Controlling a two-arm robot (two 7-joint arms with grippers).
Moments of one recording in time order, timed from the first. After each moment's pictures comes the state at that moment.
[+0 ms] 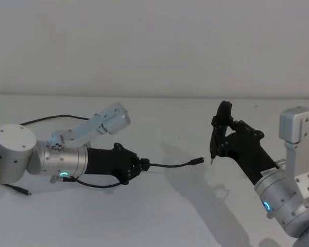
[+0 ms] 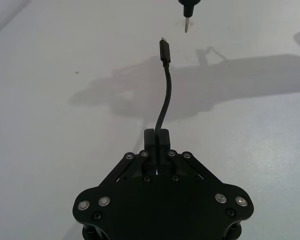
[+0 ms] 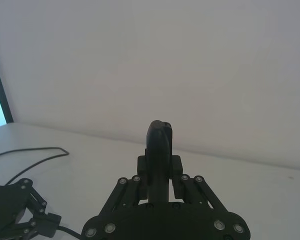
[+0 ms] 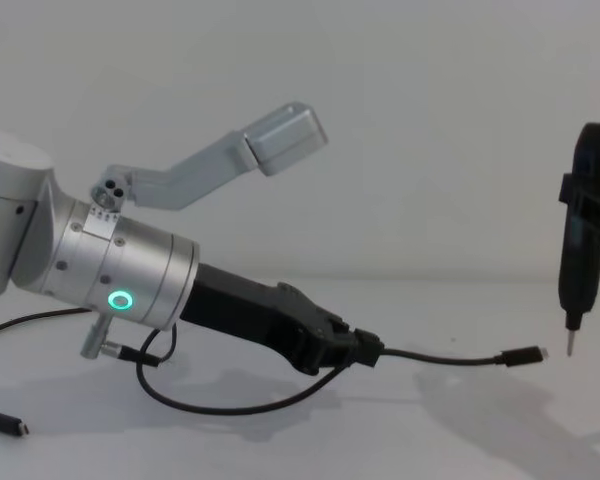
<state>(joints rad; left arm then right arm) -0.75 0.38 0.79 -1.19 -0.34 0.20 -0.88 -0.02 0.32 -0.21 -1.81 0.30 0.04 0.08</state>
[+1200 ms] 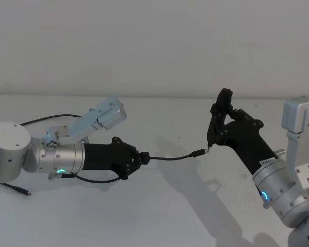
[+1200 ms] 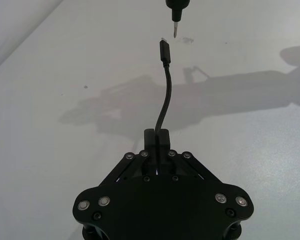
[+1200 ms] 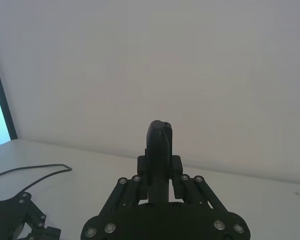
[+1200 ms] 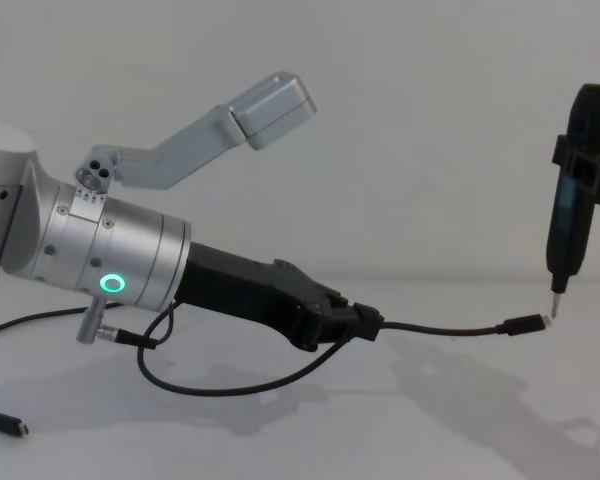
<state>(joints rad) -0.74 0.40 0.77 -1.23 -0.37 0.18 -0.86 0.01 0.27 -0.19 -1.80 0.30 0.03 0.11</state>
